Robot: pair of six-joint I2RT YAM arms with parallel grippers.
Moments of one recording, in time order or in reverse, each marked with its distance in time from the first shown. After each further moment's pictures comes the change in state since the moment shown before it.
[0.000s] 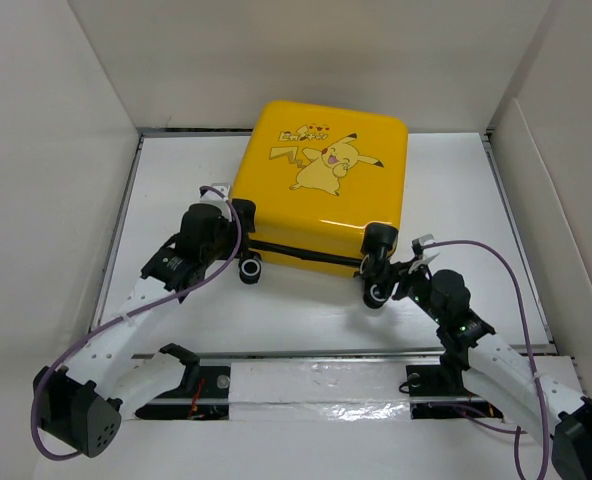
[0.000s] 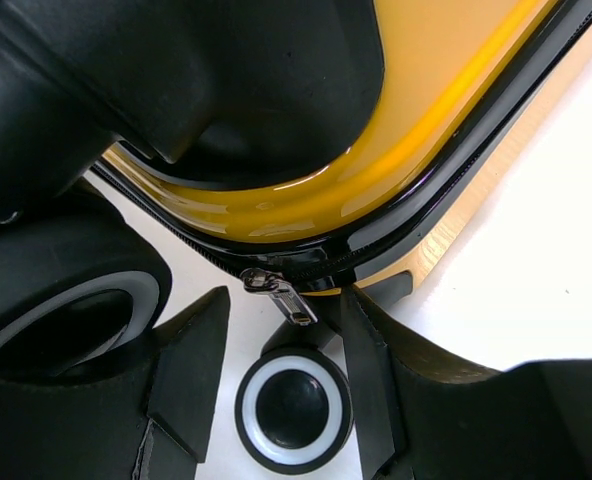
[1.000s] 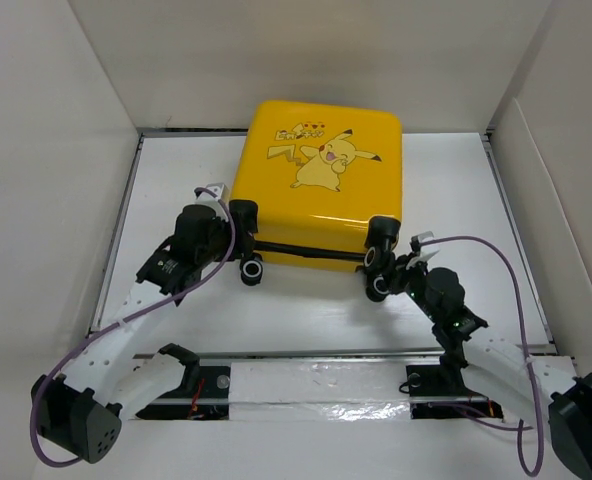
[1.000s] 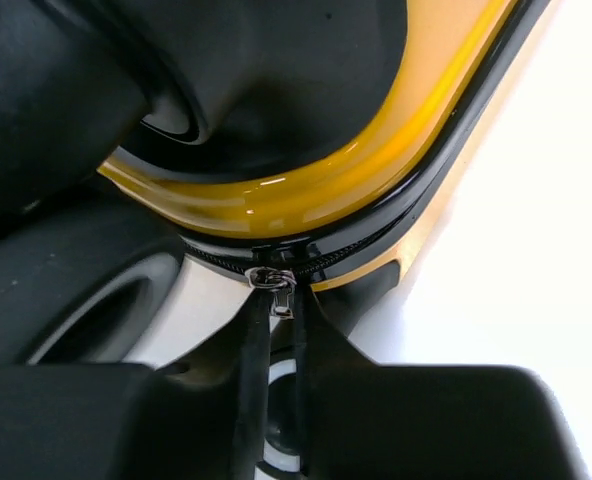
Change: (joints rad) left arm 0.021 -0.026 0.001 -0.004 0.115 -0.101; right arm 0.024 0.105 -0.003 0.114 0.110 -0.022
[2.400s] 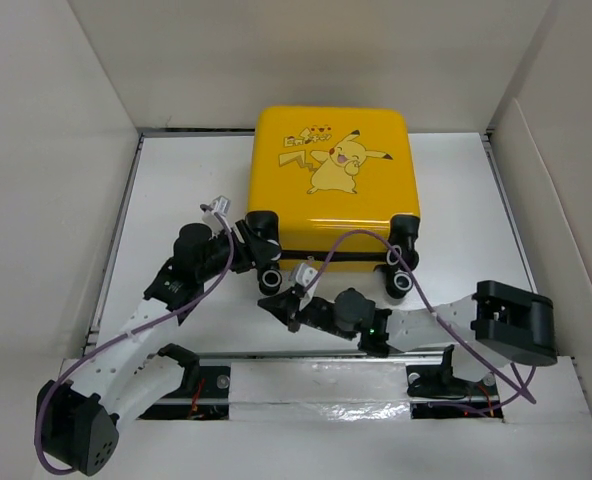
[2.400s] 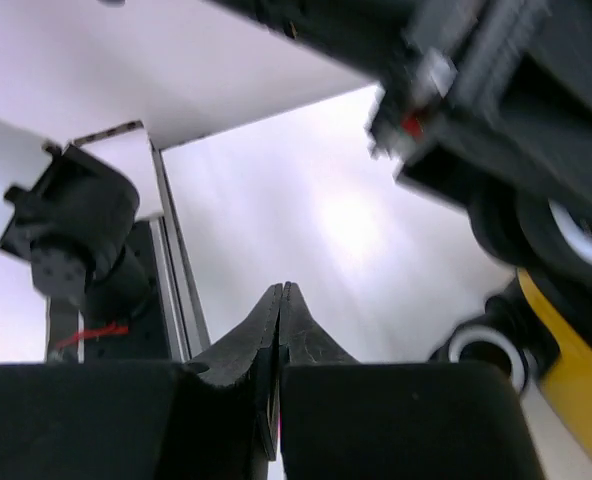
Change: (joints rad) left arm 0.007 -0.086 -0.261 0.406 0.346 -0.368; right arm 0.776 0.769 0.487 0.544 0.117 -0.171
